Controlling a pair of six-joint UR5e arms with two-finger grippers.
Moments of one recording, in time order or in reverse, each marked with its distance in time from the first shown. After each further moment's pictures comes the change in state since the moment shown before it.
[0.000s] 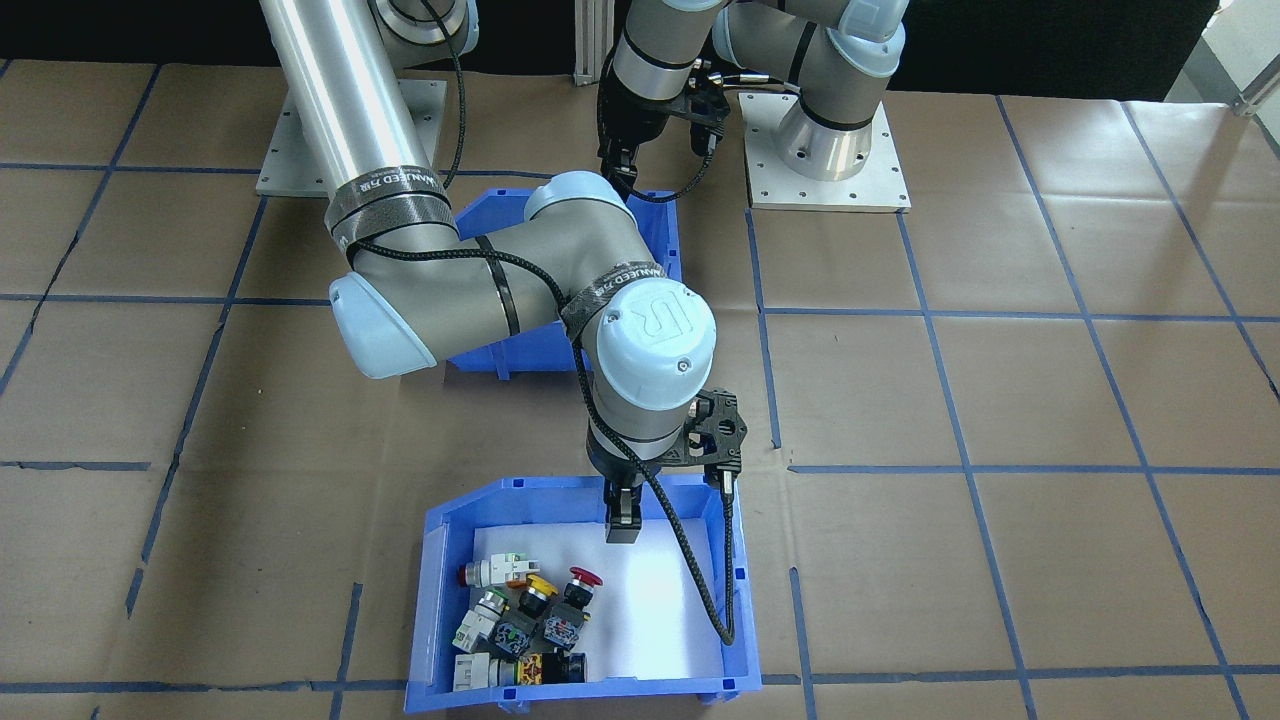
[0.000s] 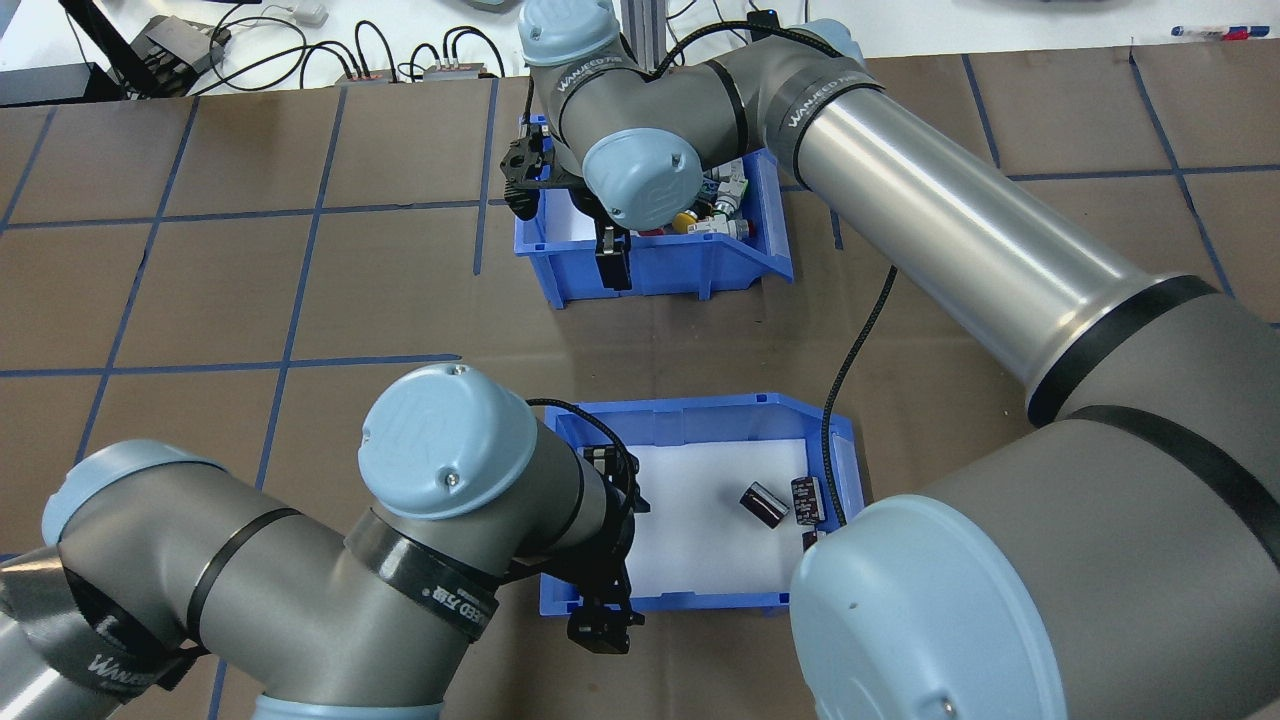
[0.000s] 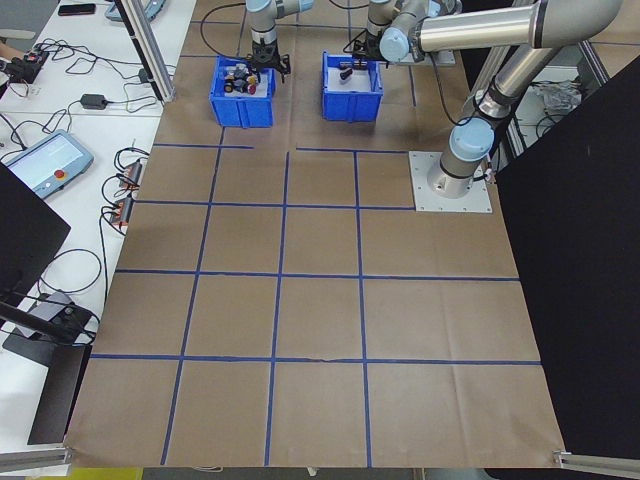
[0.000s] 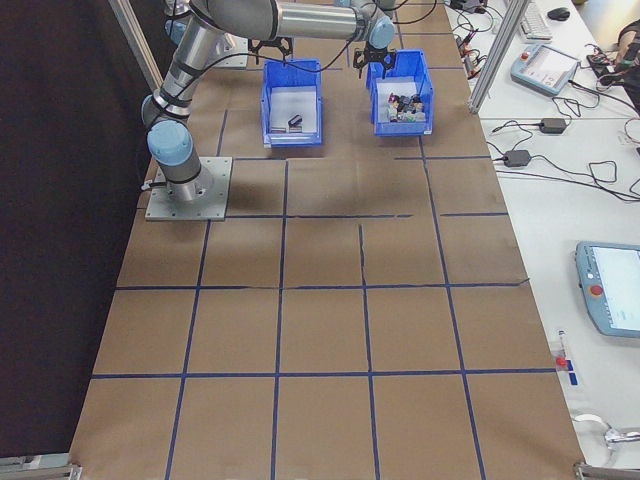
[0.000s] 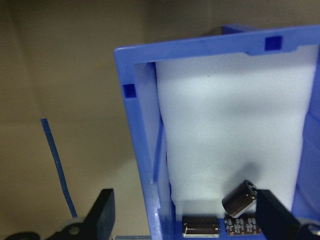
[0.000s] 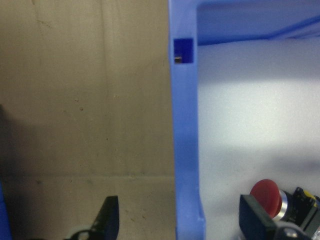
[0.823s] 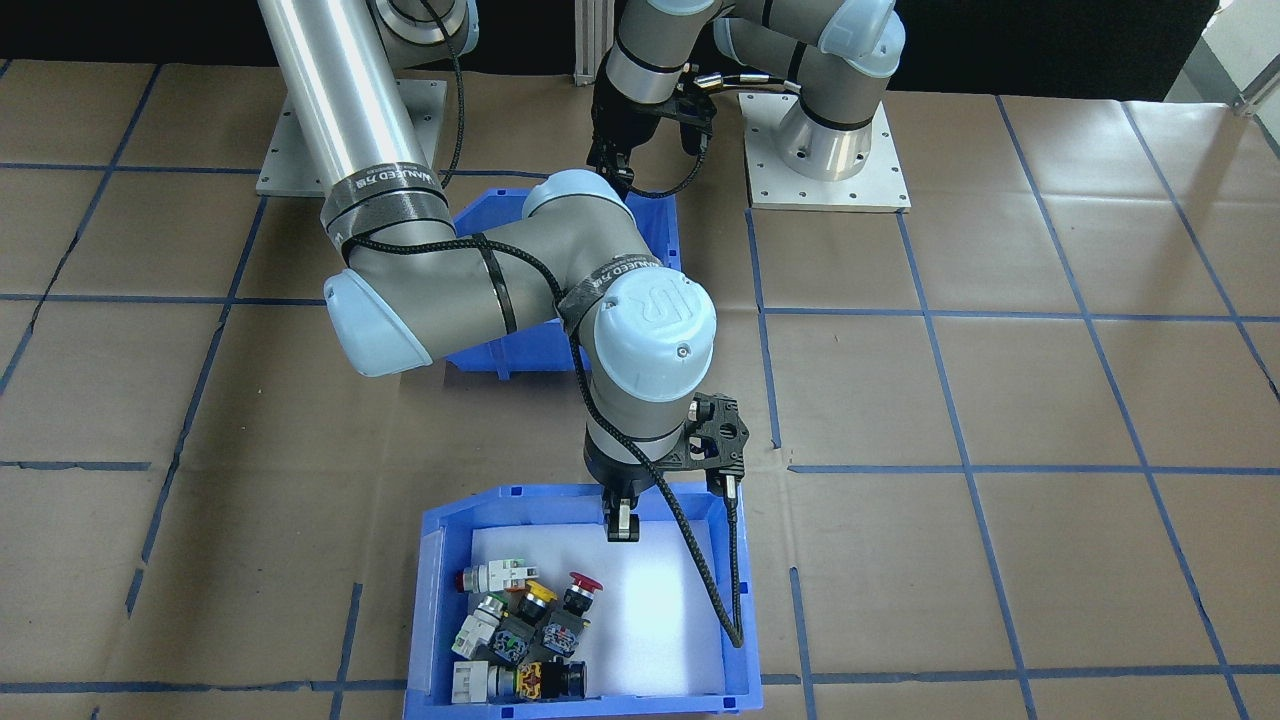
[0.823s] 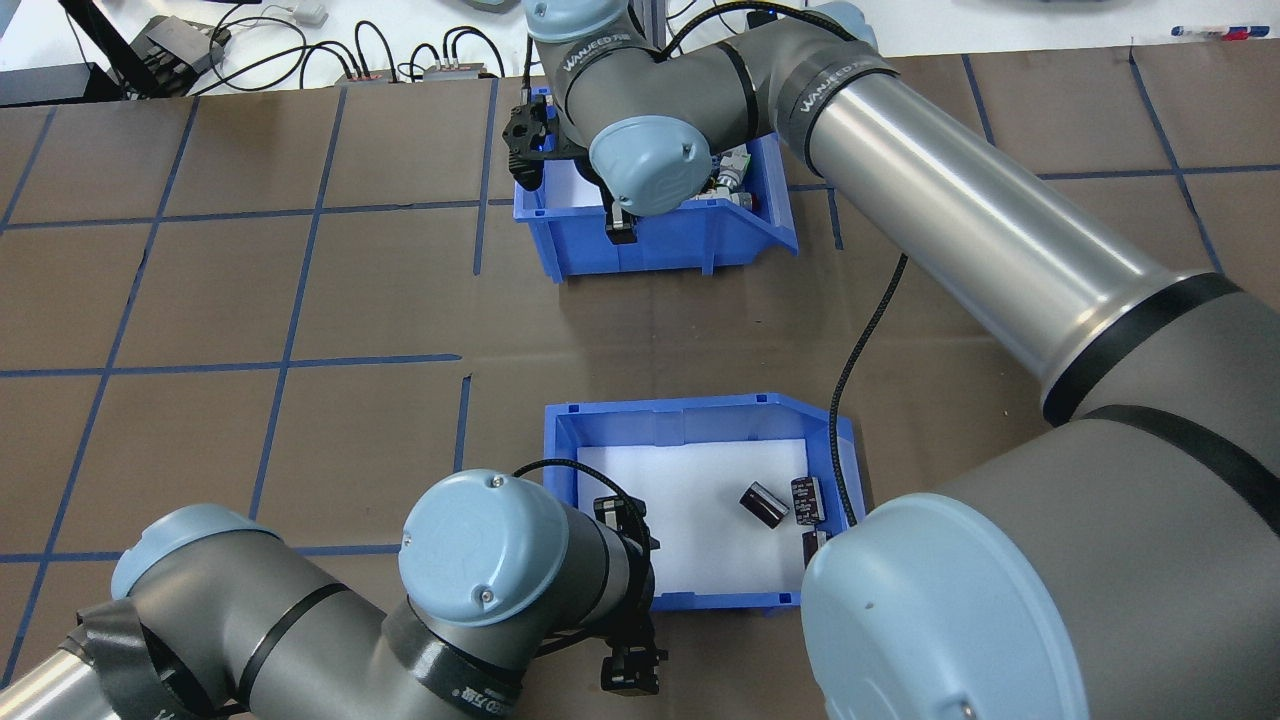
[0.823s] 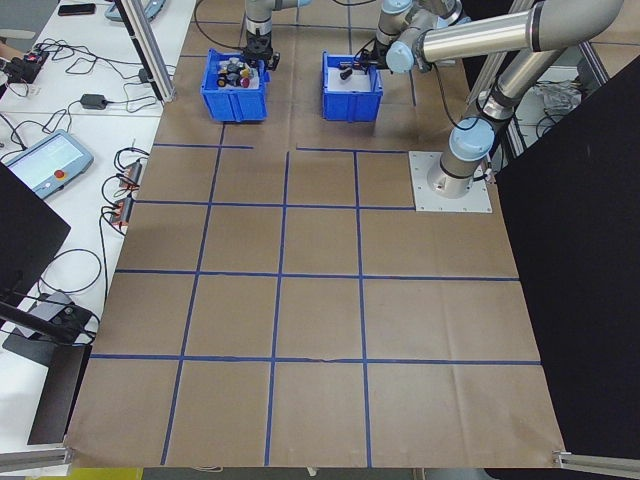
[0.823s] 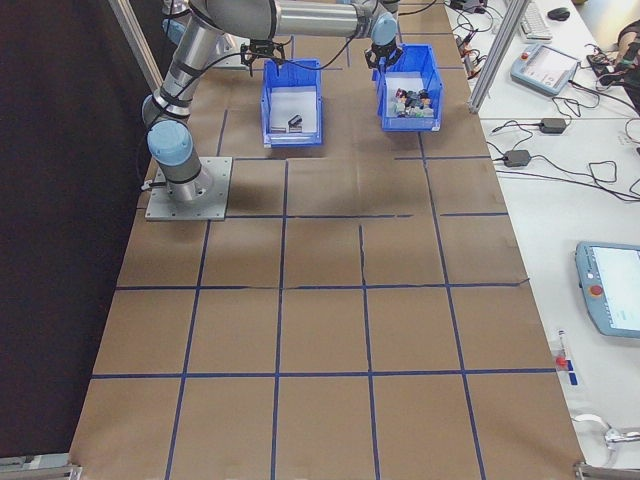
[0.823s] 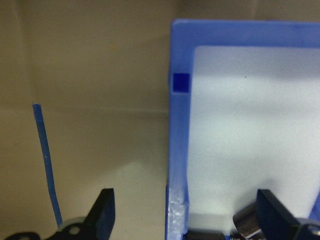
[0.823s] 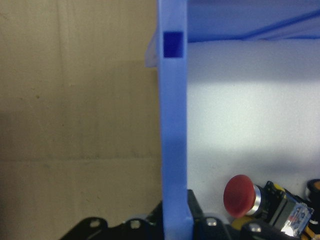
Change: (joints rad) left arm -0.064 -0.014 -0.087 0.152 0.032 -0.146; right arm -0.021 -0.030 -0.025 -0.075 -0.051 -0.047
